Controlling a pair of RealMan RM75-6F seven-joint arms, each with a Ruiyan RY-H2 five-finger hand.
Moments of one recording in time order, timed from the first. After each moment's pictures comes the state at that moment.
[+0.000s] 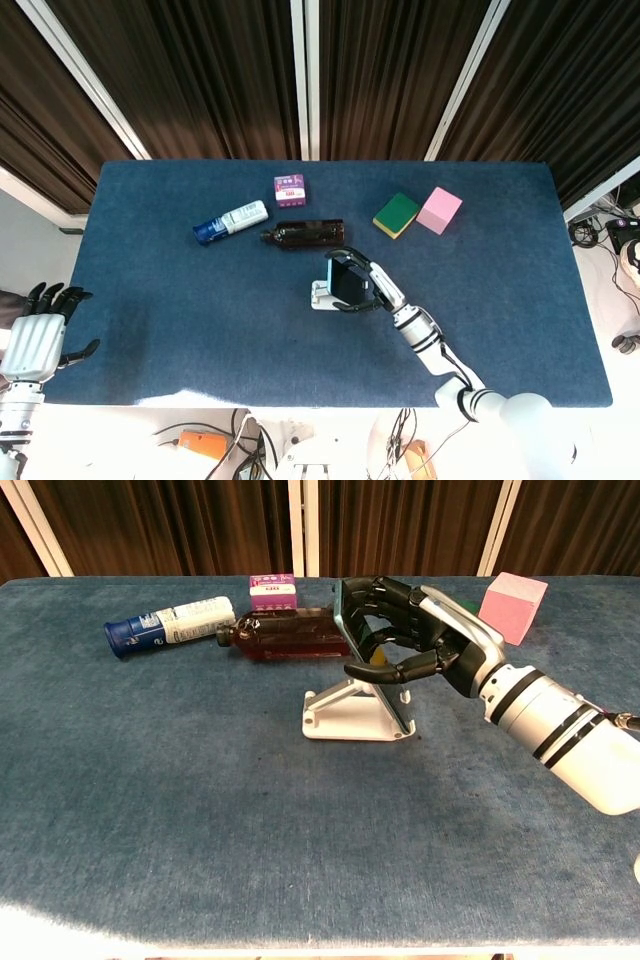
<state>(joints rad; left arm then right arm) -0.08 -1.17 -0.03 -1.59 1.43 1.43 0.11 0.73 -2.06 0.05 -0.58 -1.62 1.31 1.31</state>
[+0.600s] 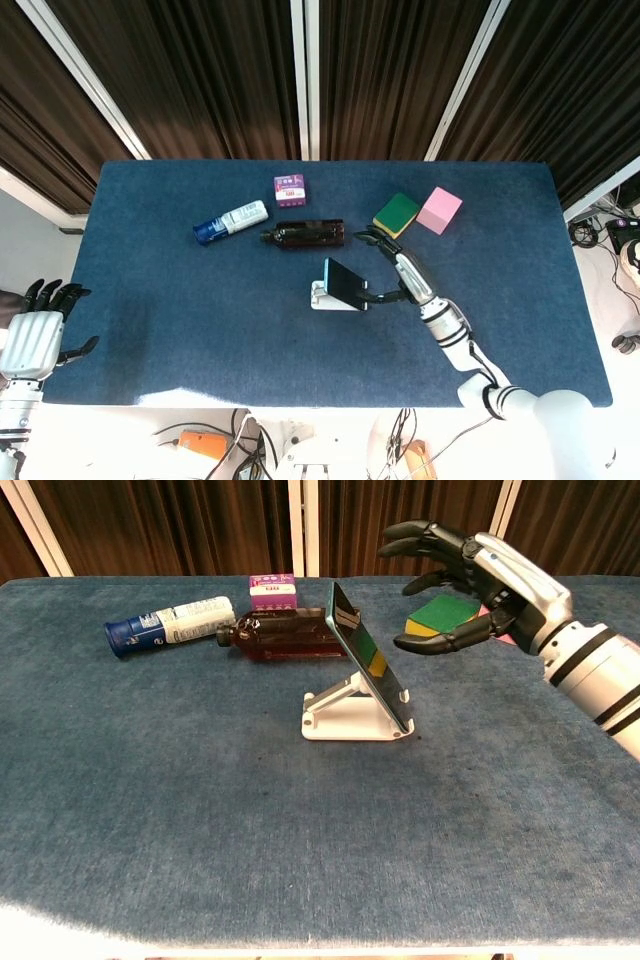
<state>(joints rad) -0.09 -1.16 -0.04 -1.60 1.44 1.43 0.10 0.69 -1.87 0.07 -0.77 -1.61 1.41 0.92</state>
